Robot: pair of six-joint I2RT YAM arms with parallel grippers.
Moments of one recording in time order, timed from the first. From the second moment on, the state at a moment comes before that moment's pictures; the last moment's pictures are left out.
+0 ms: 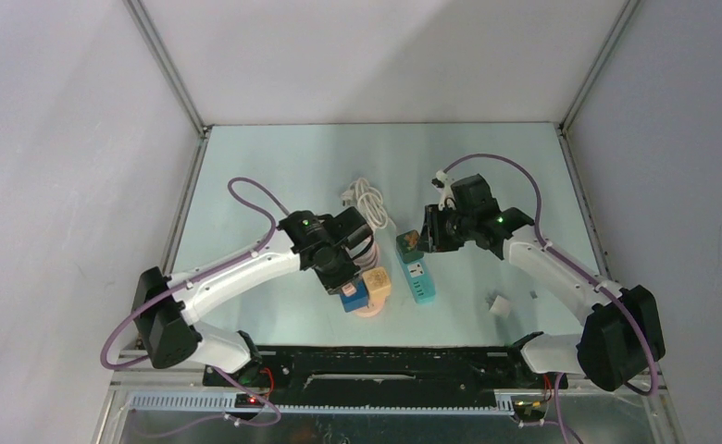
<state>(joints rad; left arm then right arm) -0.95 1.41 1.24 -1.18 -0.15 -1.46 0.50 1.31 0.96 -0.51 -0.34 0.41</state>
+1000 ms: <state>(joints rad) -0.95 1.40 1.19 -1.13 -0.15 -1.46 0.49 1.31 0.93 -0.50 -0.34 0.41</state>
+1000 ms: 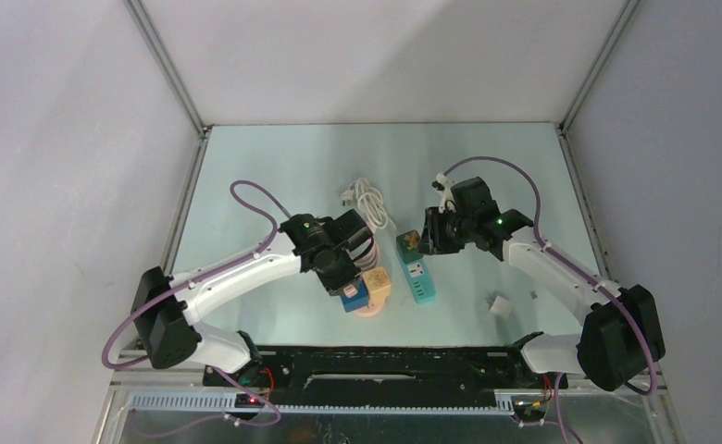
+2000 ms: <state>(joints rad) -0.91 1.50 1.23 -1.13 -0.09 -1.33 0.46 1.27 0.93 -0.52 -0.34 0.41</state>
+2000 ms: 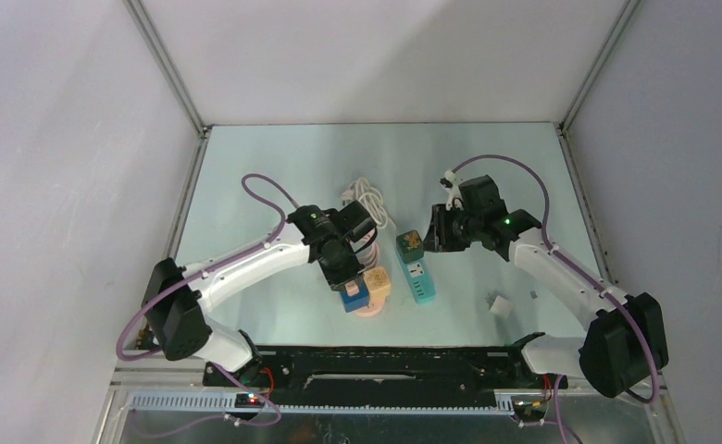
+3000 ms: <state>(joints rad) -0.93 1.57 1.23 -1.12 -0.14 -1.33 0.44 1.26 0.87 -0.51 -0.39 0.41</state>
